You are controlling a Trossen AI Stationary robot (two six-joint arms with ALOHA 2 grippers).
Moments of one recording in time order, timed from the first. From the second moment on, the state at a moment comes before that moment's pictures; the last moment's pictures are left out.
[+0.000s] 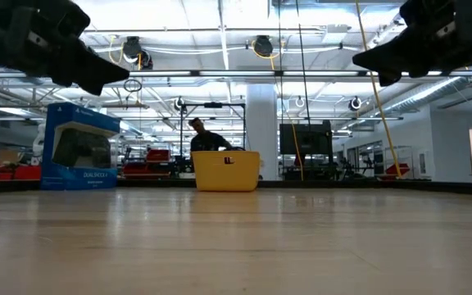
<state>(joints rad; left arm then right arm) -0.07 0.65 0.19 0.29 -0.08 0.05 0.06 0.55 0.15 0.32 0.10 -0.05</state>
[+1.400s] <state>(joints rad) -0.04 0.64 0.01 0.50 0.00 0.09 0.06 0.46 0.02 0.44 0.10 -0.20</state>
